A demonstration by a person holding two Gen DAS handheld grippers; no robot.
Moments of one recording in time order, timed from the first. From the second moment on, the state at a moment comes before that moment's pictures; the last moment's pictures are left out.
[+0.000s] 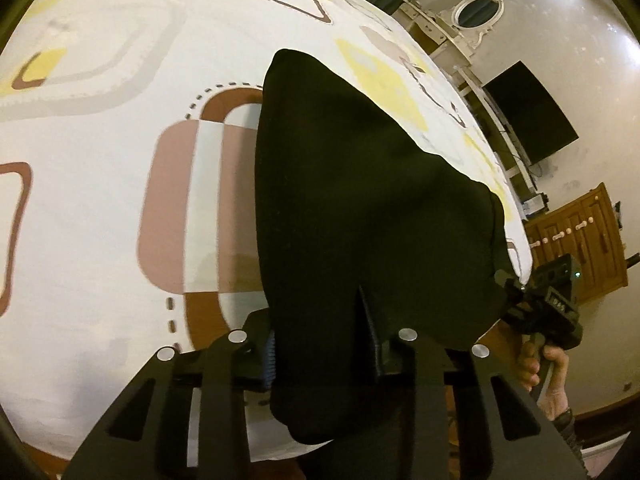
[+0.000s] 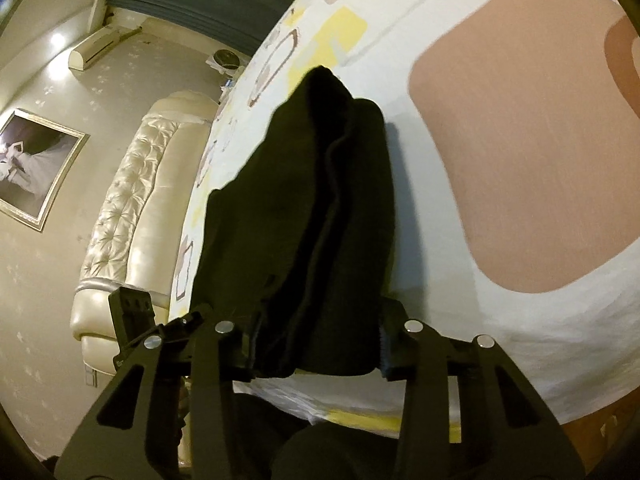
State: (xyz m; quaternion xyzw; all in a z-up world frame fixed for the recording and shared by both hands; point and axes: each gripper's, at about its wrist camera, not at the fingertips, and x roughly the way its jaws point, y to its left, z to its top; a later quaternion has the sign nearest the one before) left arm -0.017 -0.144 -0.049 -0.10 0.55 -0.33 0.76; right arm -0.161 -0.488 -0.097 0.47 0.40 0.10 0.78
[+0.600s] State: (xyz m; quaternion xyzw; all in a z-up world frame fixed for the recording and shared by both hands) left arm -0.016 -0.062 -0.036 -0.09 0.54 -0.26 0.79; right arm -0.114 -0.422 -0.098 0.46 0.43 0.16 0.76
